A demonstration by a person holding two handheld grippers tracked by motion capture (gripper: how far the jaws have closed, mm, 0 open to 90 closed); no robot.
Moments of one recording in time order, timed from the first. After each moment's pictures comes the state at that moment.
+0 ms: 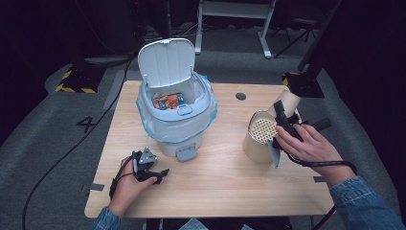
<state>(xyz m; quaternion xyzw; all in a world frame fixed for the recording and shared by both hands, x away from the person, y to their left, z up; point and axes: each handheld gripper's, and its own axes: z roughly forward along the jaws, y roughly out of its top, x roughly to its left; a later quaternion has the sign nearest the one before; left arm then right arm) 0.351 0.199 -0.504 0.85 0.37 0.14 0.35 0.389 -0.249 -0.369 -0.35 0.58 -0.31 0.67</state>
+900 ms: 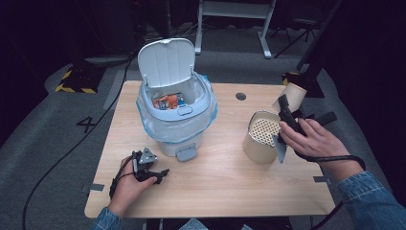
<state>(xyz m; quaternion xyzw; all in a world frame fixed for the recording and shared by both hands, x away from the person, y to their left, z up) 0.351 0.199 -0.504 0.85 0.37 0.14 0.35 0.396 -0.256 -0.353 -0.37 0.54 -0.37 0.66</state>
